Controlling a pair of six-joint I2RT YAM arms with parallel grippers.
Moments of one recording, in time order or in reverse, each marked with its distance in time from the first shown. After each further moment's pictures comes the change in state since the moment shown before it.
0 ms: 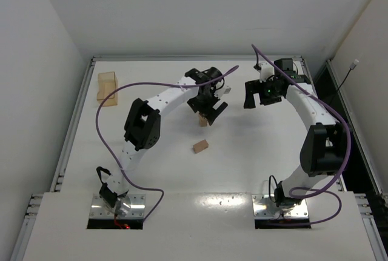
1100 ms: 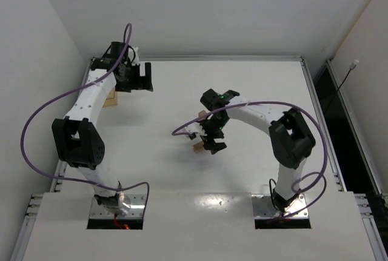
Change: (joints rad) left arm 0.607 -0.616 -0.520 0.230 0.045 -0.198; right arm 0.632 0.190 0.016 -0.274 -0.206 -1.098
